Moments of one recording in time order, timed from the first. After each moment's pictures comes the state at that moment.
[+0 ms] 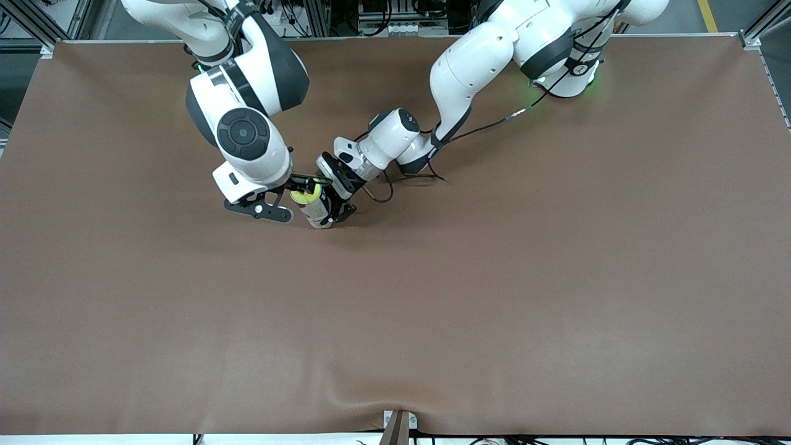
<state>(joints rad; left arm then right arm) -0.82 1.13 -0.39 -1.42 -0.35 3.55 0.47 0.46 0.27 0.07 -1.73 -0.03 1.71 0.73</state>
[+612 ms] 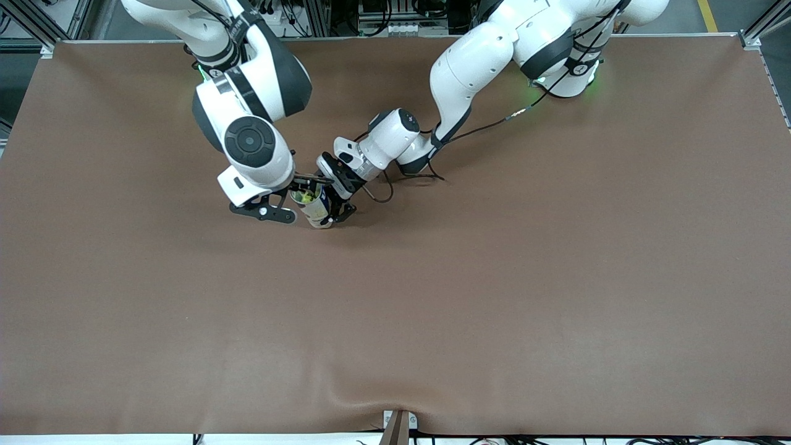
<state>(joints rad) -0.82 1.13 -0.39 -1.42 -0.35 3.55 0.47 0.44 0.27 0.07 -1.73 -0.03 1.70 0.67</state>
